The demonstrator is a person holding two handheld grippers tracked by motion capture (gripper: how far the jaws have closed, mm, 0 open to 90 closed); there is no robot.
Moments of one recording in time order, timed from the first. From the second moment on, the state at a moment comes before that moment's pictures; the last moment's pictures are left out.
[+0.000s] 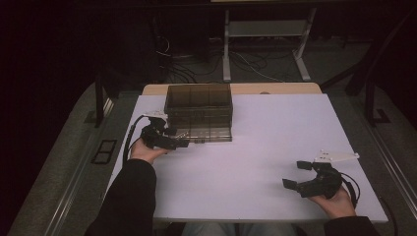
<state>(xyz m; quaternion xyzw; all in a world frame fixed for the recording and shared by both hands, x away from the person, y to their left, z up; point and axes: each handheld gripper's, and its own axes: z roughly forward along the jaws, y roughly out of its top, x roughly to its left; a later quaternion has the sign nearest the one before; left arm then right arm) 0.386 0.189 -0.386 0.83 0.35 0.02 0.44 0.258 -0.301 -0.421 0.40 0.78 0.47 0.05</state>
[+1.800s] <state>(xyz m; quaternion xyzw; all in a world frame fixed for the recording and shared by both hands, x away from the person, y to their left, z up) 0.285 0.179 -0.427 0.80 0.30 0.02 0.51 0.258 -0.299 -0.422 0.40 0.79 0.47 0.05</state>
